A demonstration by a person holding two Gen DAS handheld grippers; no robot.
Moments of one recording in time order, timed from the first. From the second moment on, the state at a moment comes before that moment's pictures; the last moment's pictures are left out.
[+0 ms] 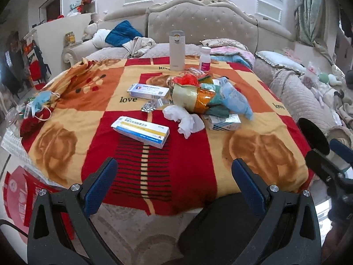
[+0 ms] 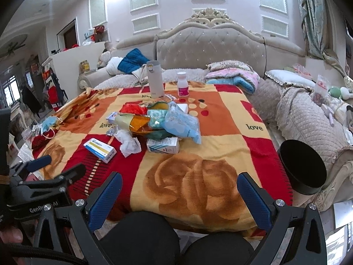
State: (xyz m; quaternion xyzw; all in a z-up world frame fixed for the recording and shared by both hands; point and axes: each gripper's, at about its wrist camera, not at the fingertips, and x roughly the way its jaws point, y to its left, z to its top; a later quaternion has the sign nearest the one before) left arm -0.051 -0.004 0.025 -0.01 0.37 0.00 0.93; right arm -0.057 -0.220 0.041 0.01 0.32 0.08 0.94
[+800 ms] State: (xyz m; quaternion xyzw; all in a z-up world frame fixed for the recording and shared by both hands) left arm -0.046 -0.006 0.000 0.01 0.39 0.06 0.92; right arm -0.055 -0.224 0.031 0.00 0.27 0.09 0.96
